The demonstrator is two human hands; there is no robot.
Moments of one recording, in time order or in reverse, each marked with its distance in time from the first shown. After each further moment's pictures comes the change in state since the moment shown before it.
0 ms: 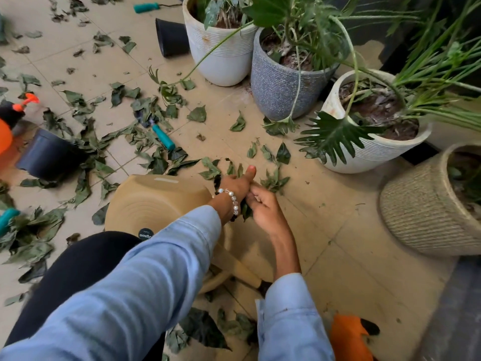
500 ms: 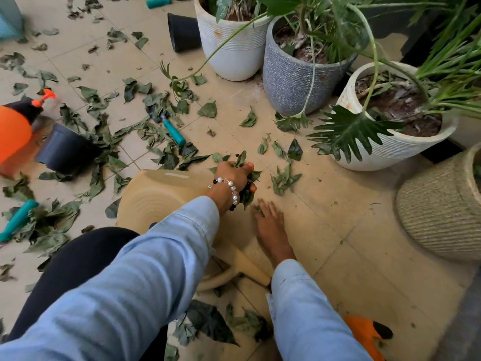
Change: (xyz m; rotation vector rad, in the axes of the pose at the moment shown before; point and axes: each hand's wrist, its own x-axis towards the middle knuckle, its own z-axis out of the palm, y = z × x) left_hand -0.003 0.016 -0.021 -0.075 0.049 0.081; right_hand 0.004 0.118 0.013 -1.141 -0.134 -0.016
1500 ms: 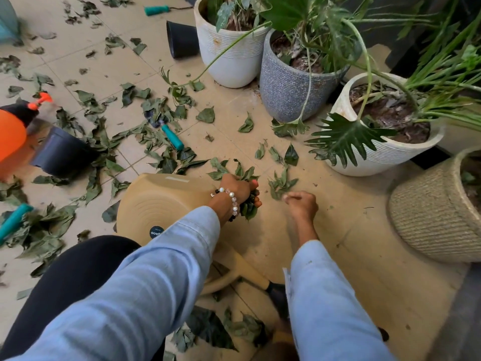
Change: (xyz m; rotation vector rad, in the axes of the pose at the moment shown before) left_hand -0.007 -0.012 -0.001 0.015 -0.137 -0.097; right_hand 0.021 0.031 -0.088 0.969 0.340 0.722
